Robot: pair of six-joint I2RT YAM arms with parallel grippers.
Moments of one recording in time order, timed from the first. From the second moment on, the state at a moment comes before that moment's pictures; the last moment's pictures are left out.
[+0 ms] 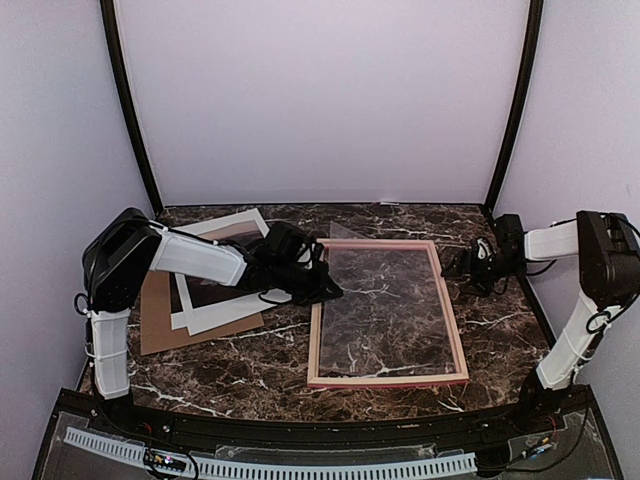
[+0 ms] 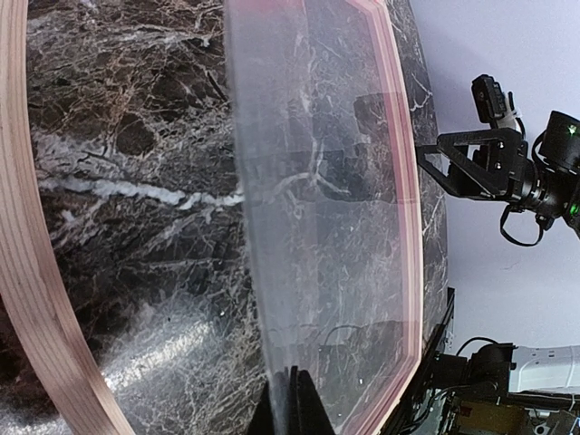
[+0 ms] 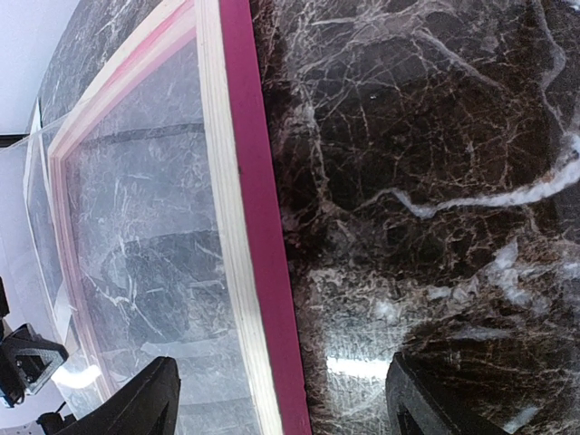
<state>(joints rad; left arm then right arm) -0.78 2.04 1.27 0.07 0.42 -0.91 -0.02 1.71 0.91 -0.30 -0.56 0.39</state>
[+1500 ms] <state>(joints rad) -0.79 2.03 1.25 0.09 0.43 -0.95 0.07 1.71 0.90 -0.30 -0.54 0.37</state>
